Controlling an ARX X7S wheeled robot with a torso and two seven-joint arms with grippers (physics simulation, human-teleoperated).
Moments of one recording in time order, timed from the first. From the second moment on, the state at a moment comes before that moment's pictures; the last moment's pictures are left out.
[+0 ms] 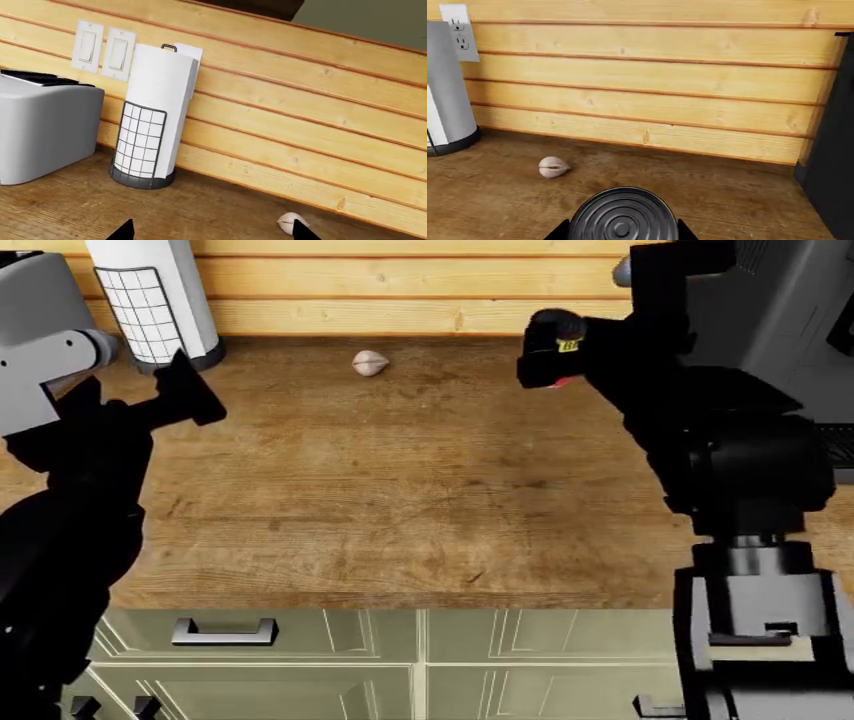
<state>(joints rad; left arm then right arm) -0.74 -0.47 0.04 0.06 -0.74 -0.52 -0.38 1.22 0.21 -0.16 0.42 0.28 0.80 -0.16</state>
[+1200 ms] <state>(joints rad) -0.81 -0.49 0.09 0.03 -0.69 -0.49 -0.34 1.42 0.29 -0.02 0.02 0.41 1.14 -0.11</state>
